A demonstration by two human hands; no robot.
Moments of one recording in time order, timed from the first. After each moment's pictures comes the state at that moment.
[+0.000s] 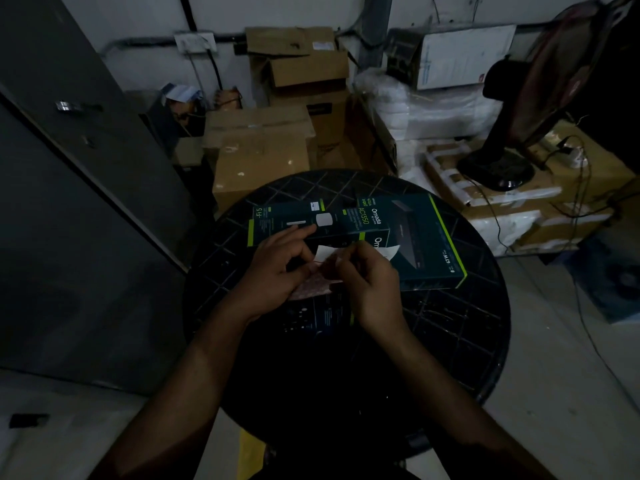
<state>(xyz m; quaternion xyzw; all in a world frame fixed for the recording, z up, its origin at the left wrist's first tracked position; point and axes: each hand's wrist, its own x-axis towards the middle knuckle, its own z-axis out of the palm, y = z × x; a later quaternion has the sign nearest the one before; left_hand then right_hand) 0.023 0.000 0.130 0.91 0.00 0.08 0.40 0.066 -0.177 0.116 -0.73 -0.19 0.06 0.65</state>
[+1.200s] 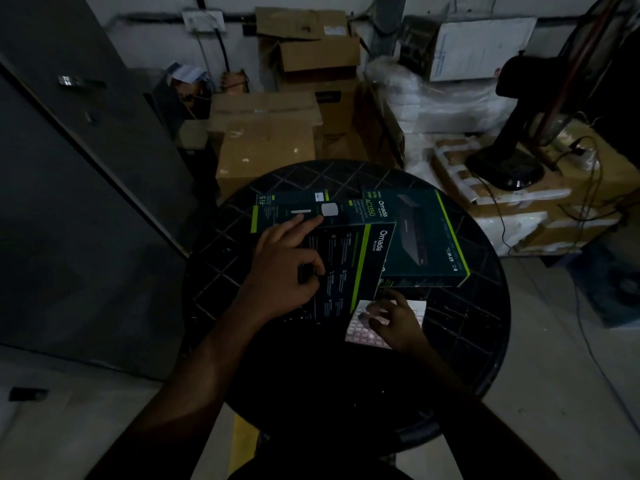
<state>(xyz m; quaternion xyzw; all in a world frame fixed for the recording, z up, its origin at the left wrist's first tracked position) 0.019 -0.008 0.111 0.95 0.00 0.13 0.27 0.129 -0.260 -0.079 -0.88 -0.23 0.16 0.37</state>
